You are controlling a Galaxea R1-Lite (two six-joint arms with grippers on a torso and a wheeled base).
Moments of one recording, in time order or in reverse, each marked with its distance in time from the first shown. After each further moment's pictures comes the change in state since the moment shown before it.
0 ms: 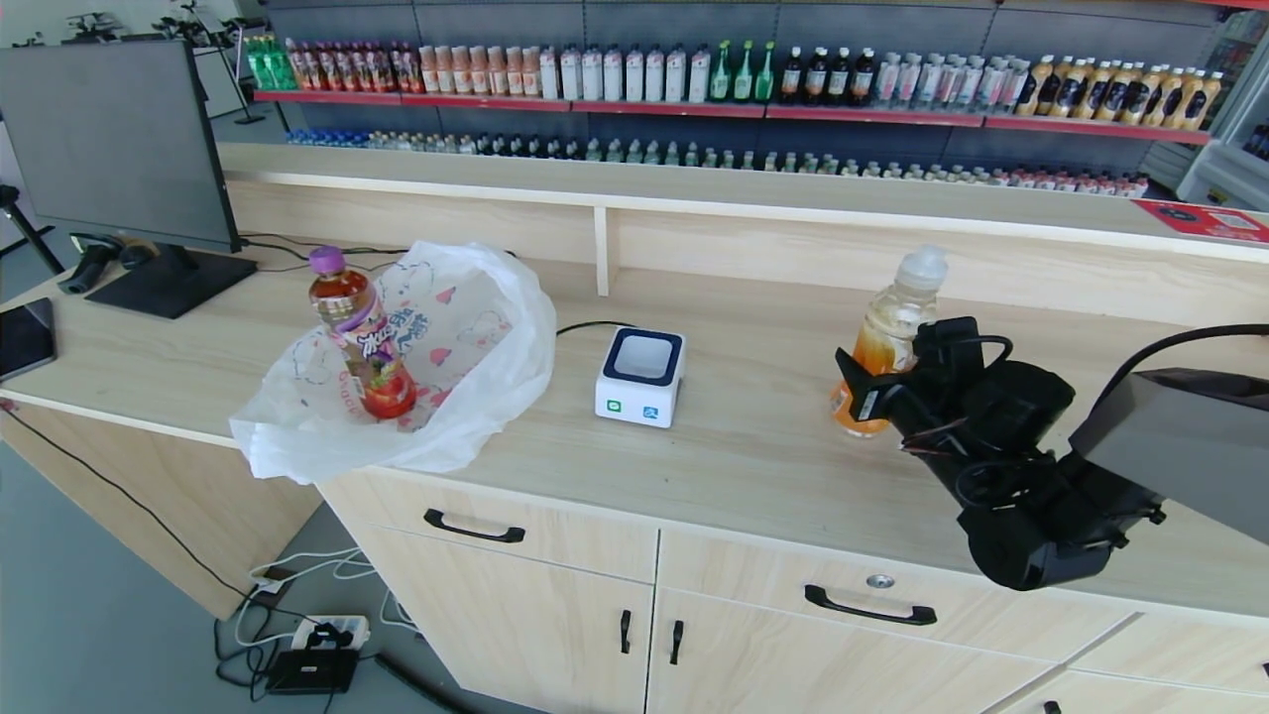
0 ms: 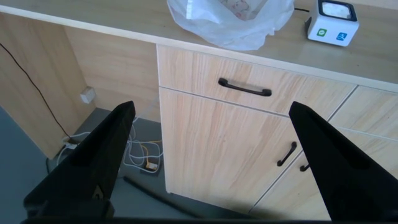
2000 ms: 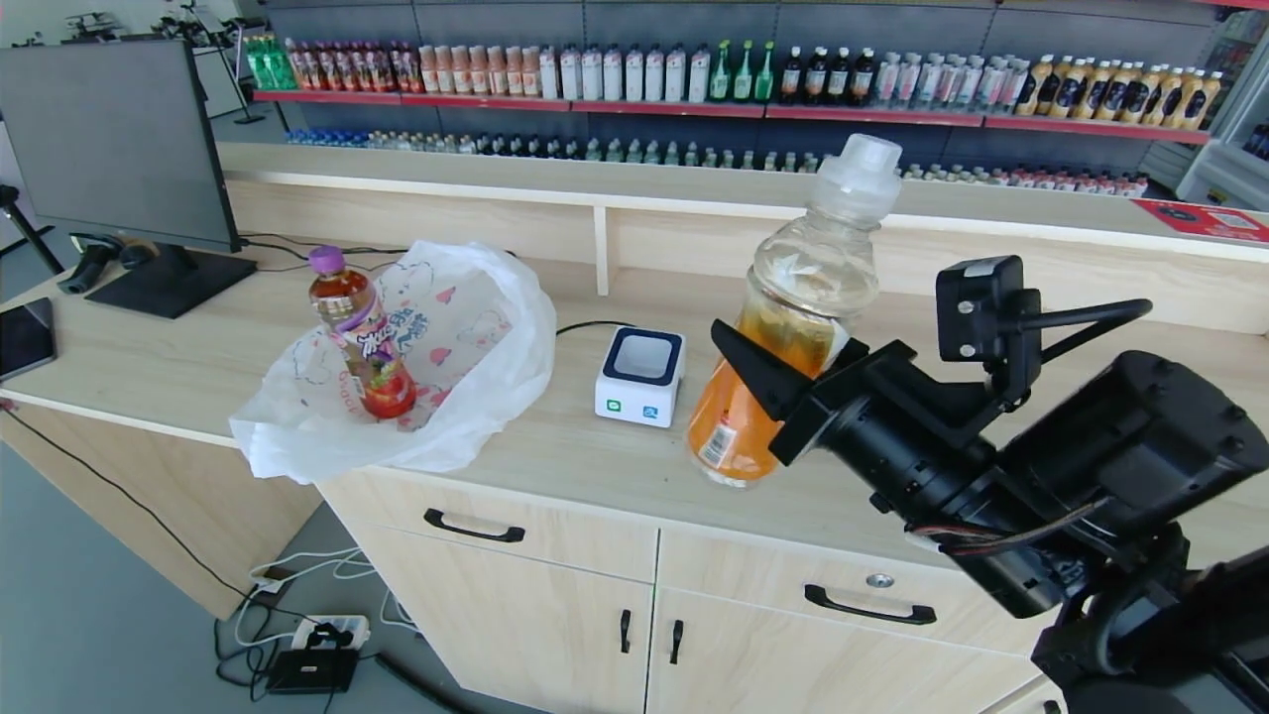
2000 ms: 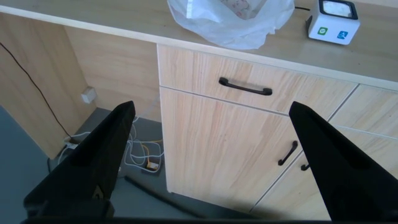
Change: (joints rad) left arm 0.000 0.000 0.000 0.001 0.000 0.005; right arm 0.544 -0.465 0.287 -0.003 -0.003 0.129
